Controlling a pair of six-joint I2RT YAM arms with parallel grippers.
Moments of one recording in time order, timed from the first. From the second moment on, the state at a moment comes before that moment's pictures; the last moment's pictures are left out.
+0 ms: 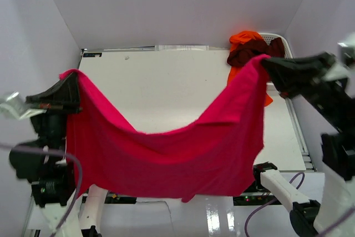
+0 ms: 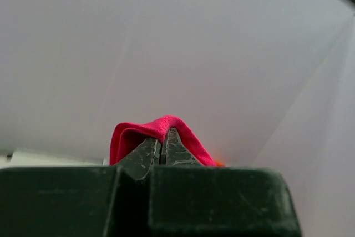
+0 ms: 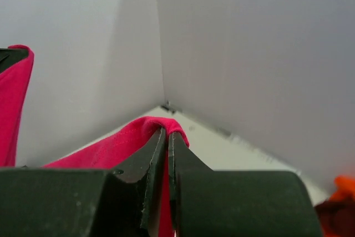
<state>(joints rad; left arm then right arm) 0.08 0.49 1.33 -0.27 0.12 -0.54 0.19 0.84 1.82 -0.48 -0.61 0.26</state>
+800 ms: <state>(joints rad) 0.07 1.59 1.50 -0.03 0.15 -0.61 0.12 2.01 2.25 -0.40 -0.71 0.48</state>
